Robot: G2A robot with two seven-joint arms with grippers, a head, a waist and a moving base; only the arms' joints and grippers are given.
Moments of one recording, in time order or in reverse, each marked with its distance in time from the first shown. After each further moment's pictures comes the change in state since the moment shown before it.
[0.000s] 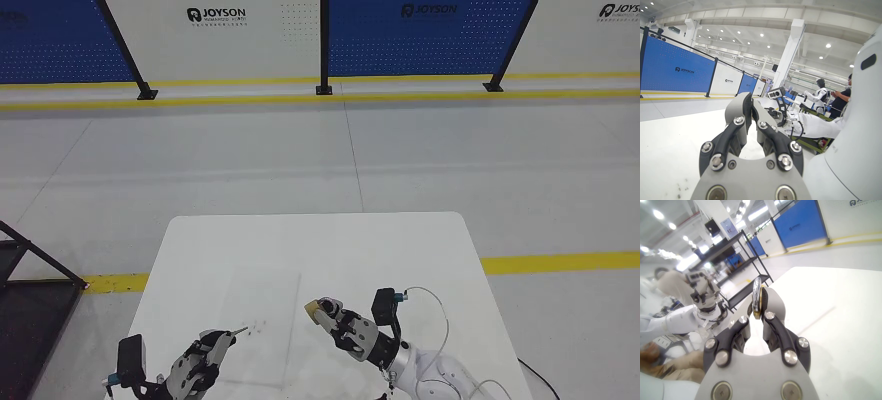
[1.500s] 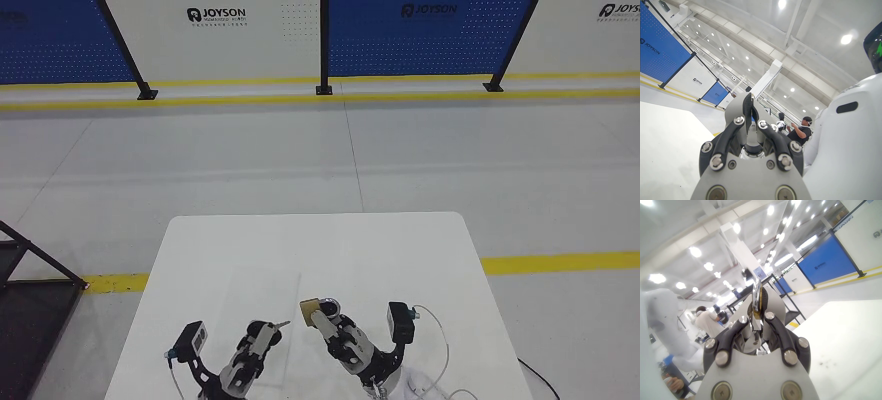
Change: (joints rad) left arm -0.190 0.013 0.401 0.071 -0.484 -0.031 -0.200; right arm 0.021 -0.046 -0.159 0.076 0.025 -0.172 -0.446
